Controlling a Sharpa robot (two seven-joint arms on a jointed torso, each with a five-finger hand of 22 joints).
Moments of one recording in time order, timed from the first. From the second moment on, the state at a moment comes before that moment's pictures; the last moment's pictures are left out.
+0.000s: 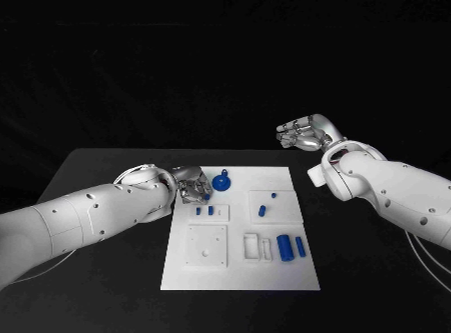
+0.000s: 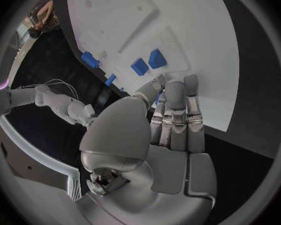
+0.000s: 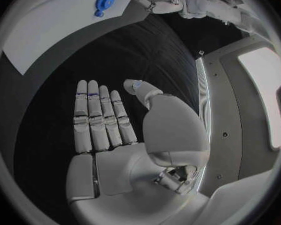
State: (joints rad) left arm 1.32 -0.50 -0.19 1.05 -1.24 -0.11 0.01; left_hand 1.37 -0.03 0.29 -0.22 0.12 0.96 0.08 0.06 0.06 1.11 0.10 0.06 0.06 1.36 -0.02 1.13 0.28 0.11 1.22 -0.04 0.32 1.31; right arm 1.10 -0.74 0.32 1.27 -0.94 -0.45 0.04; right_hand 1.21 -0.15 0.43 -0.06 0.55 1.01 0.16 0.06 0.06 1.11 0.13 0.06 0.06 1.18 0.12 0.06 0.07 0.11 1.09 0.12 0.07 0.07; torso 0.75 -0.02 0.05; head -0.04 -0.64
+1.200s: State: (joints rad) left arm 1.32 -0.66 -0.11 1.15 -0.80 -0.25 0.13; left_hand 1.35 -0.02 0.28 -0.17 0.11 1.05 0.14 0.06 0.06 1.16 0.10 0.05 0.06 1.22 0.02 0.65 0.10 0.06 1.06 0.00 0.10 1.16; right arm 1.09 -0.76 0.30 1.26 -1.30 -0.17 -0.03; right_hand 1.26 -0.12 0.39 -0.23 0.43 1.14 0.11 0.06 0.07 1.26 0.06 0.06 0.06 1.47 -0.04 0.47 0.46 0.12 1.46 -0.06 0.42 0.27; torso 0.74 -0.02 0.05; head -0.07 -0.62
